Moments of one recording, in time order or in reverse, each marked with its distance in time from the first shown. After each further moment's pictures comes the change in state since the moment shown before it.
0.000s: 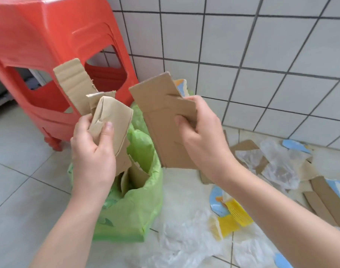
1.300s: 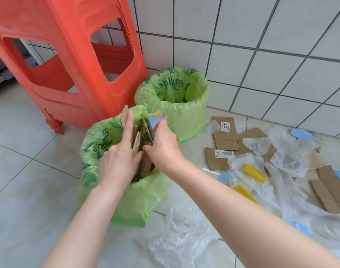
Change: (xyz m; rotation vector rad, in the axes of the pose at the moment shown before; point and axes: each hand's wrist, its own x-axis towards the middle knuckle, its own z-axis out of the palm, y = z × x) left_hand -0.010 -0.090 0.015 0.752 -0.393 0.131; right_hand -0.010 0.045 0.124 -0.201 -0.310 0.462
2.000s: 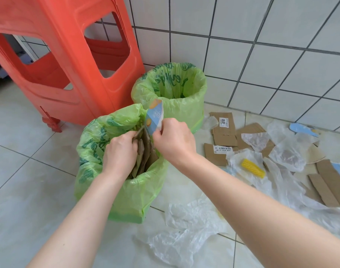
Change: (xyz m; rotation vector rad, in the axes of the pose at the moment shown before) left_hand 0.022 -0.002 0.021 -0.056 -0.004 0.021; right_hand 0.001 0.010 -0.025 -0.319 0.169 -0.078
